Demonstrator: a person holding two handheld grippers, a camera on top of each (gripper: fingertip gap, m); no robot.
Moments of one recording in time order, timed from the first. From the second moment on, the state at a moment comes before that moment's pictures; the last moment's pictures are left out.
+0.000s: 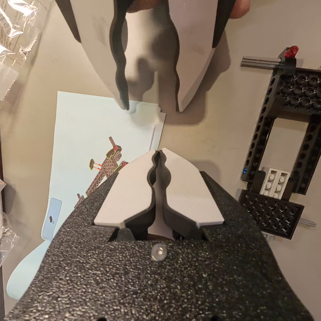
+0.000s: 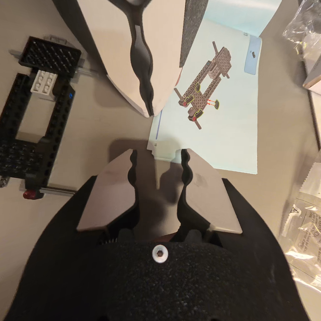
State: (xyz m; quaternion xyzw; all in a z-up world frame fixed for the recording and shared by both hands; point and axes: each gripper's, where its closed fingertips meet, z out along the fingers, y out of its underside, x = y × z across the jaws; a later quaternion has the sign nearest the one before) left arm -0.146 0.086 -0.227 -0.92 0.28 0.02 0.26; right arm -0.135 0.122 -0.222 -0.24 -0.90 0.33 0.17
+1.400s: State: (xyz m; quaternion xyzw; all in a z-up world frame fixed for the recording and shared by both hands) left arm -0.148 0.064 -0.226 -0.94 0.24 -0.03 0.22; right arm -0.136 0.116 -0.225 -0.28 -0.90 0.30 0.14
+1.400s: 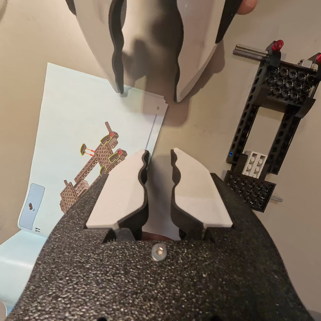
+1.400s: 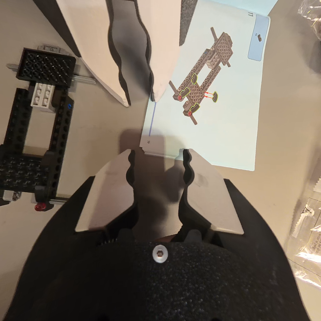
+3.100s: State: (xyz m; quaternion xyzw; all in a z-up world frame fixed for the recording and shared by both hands) left arm -0.144 0.096 -0.215 -0.91 0.28 0.06 0.29; right arm -0.139 0.113 -0.226 -0.29 -0.90 0.31 0.13
